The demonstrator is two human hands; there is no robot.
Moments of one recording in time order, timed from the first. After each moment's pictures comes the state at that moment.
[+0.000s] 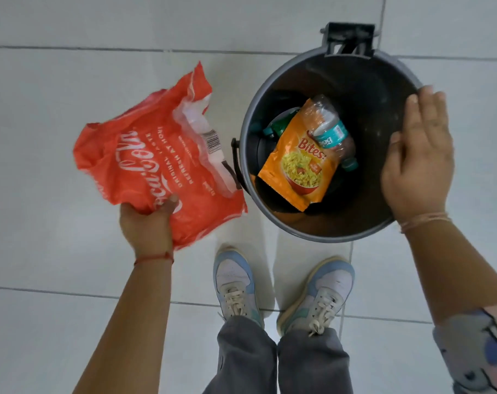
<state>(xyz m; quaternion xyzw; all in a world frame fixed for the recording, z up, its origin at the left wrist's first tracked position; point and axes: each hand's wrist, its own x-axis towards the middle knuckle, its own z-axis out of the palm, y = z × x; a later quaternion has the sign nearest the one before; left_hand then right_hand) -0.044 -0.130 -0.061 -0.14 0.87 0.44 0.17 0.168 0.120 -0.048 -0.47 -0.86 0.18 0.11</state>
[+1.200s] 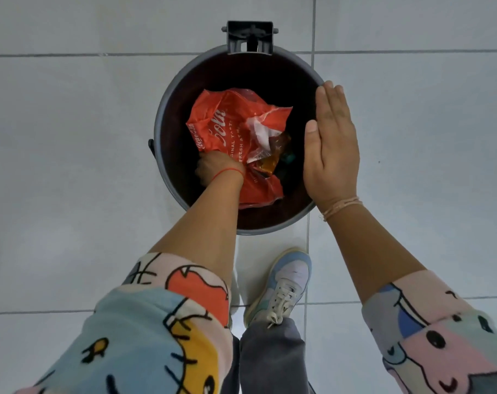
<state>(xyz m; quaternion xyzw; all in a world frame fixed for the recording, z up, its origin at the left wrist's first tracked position) 0.040 0.057 -0.102 0.01 0.91 0.04 0.42 0.160 0.121 -0.046 -0.48 -0.80 0.32 0.16</state>
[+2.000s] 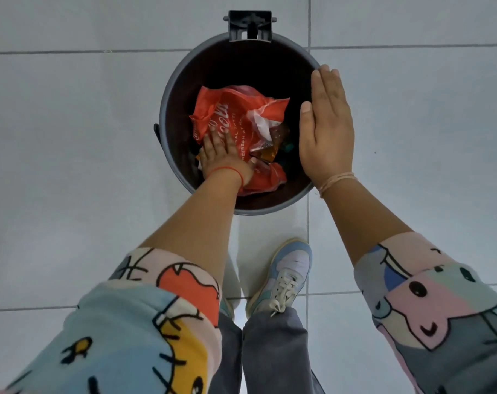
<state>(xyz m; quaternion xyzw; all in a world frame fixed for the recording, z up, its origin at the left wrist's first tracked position) 0.047 0.032 -0.096 0.33 0.82 -0.14 0.44 0.158 0.117 -0.042 -0.48 -0.82 0.27 0.13</state>
